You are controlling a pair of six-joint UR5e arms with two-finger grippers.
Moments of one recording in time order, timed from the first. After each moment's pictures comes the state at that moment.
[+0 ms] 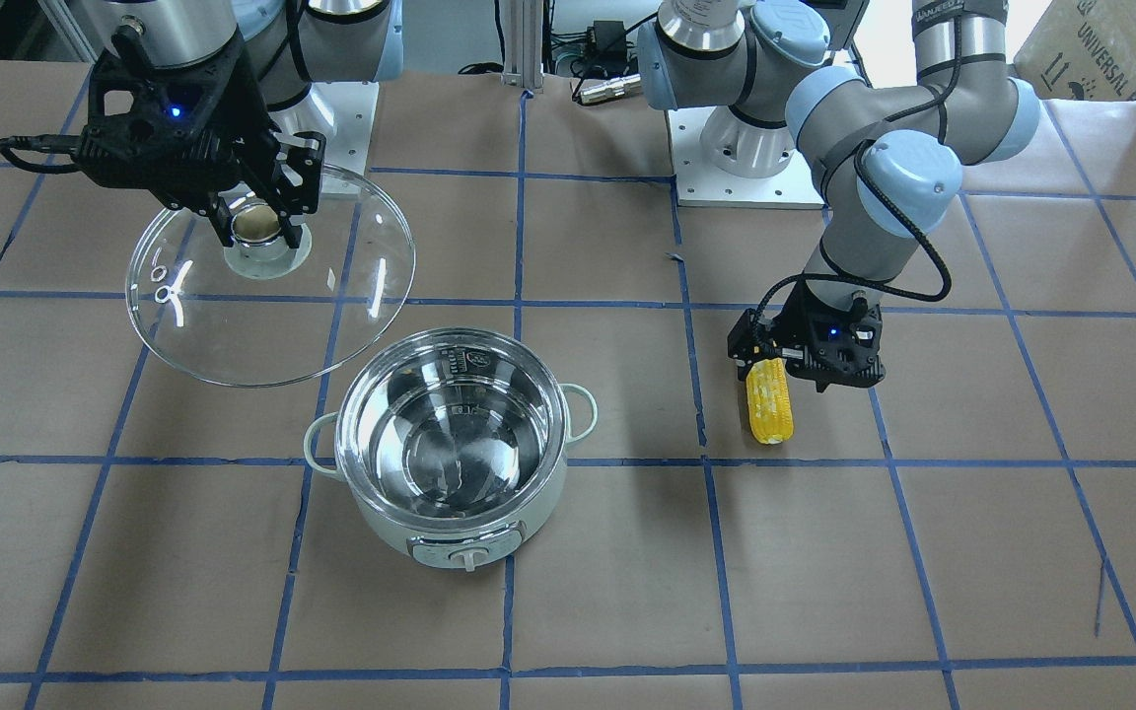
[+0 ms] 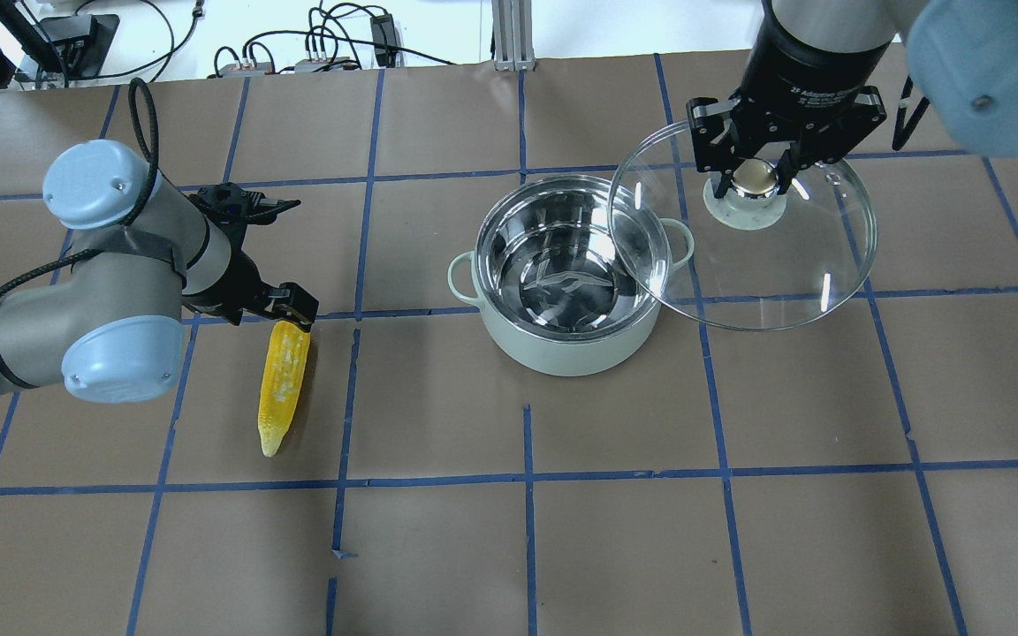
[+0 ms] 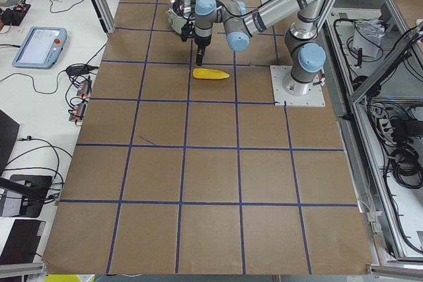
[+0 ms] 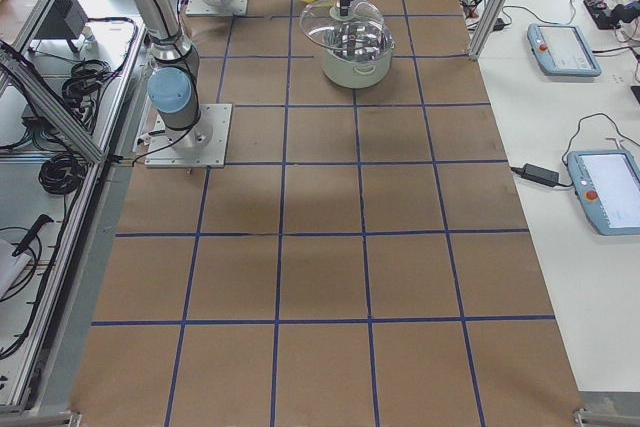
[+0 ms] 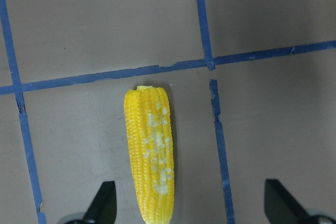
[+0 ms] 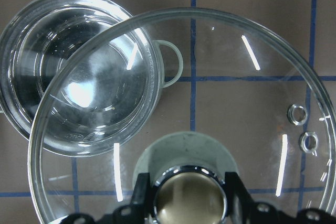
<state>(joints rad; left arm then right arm) -1.41 -1.67 -2.10 -0.86 1.53 0.30 1.65 -1.57 1.50 -1.56 -1.59 0.07</state>
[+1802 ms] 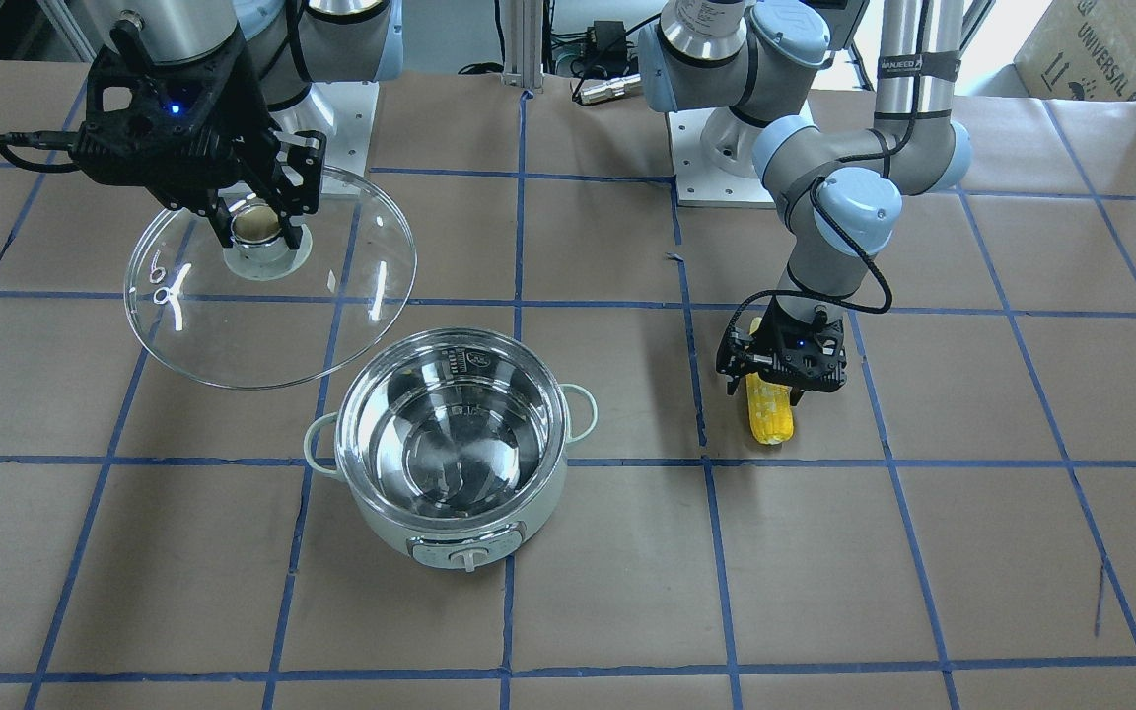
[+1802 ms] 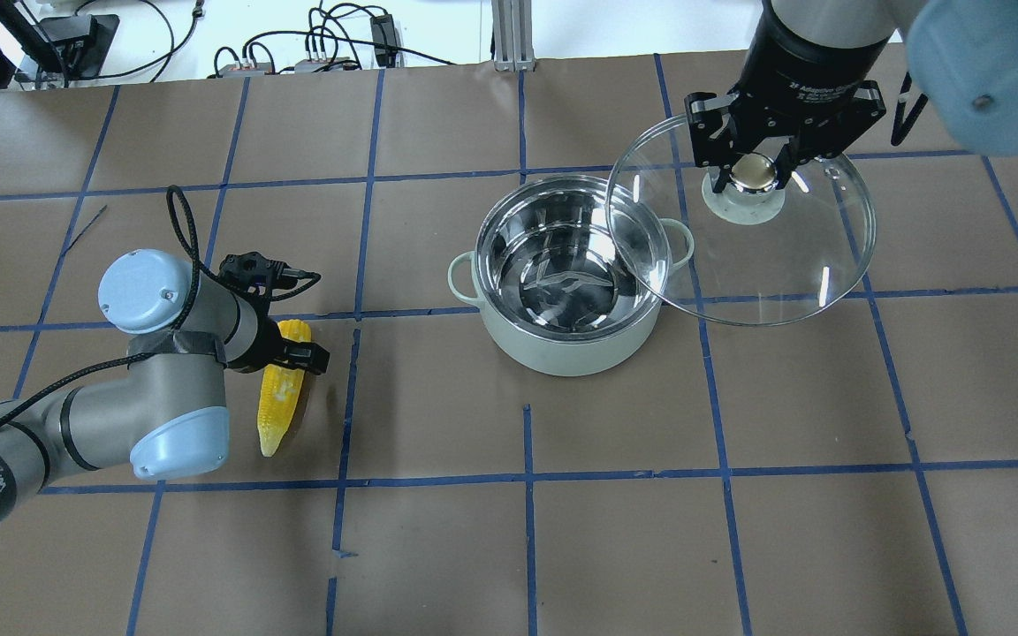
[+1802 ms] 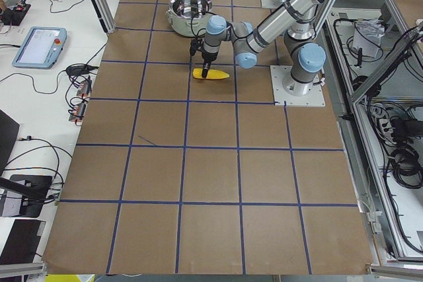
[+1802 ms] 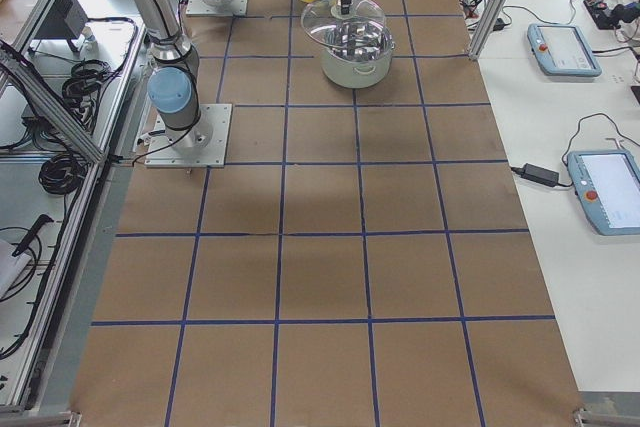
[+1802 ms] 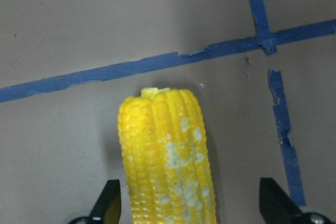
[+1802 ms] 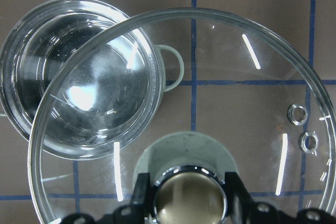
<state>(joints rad) -1.39 -1.75 -2.31 -0.50 1.52 0.37 1.66 -1.57 1.50 -1.56 -1.59 0.08</state>
